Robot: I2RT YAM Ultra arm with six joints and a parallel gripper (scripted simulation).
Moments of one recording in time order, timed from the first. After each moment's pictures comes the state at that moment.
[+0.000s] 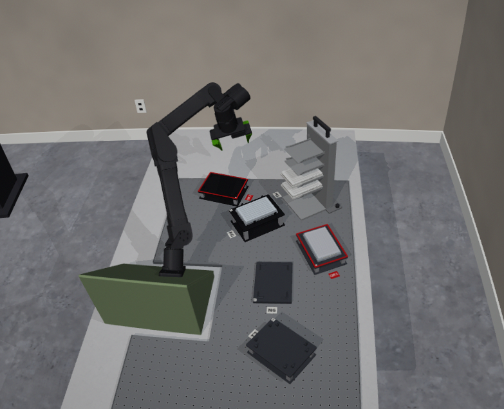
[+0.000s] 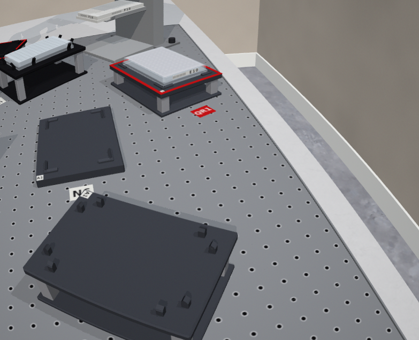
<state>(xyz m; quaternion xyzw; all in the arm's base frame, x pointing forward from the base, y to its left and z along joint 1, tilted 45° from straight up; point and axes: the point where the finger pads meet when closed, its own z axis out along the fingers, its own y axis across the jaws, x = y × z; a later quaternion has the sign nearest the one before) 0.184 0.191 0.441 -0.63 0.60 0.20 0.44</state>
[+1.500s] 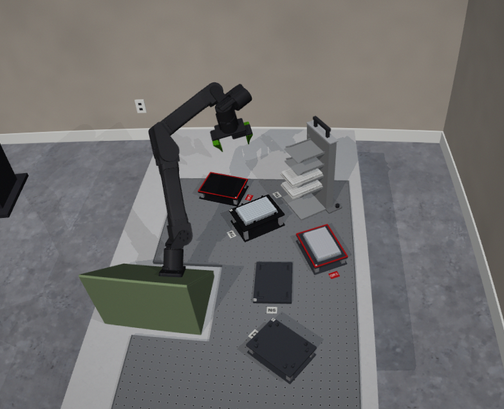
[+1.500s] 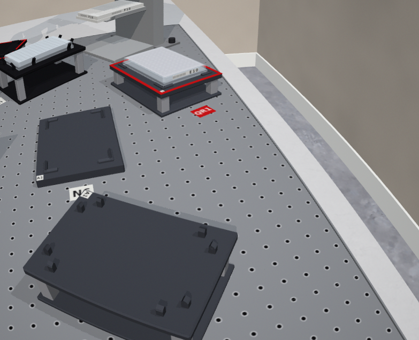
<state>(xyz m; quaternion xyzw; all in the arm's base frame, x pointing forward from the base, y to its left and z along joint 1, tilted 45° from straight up) 0.186 0.191 0.437 -0.64 0.60 0.20 0.43</state>
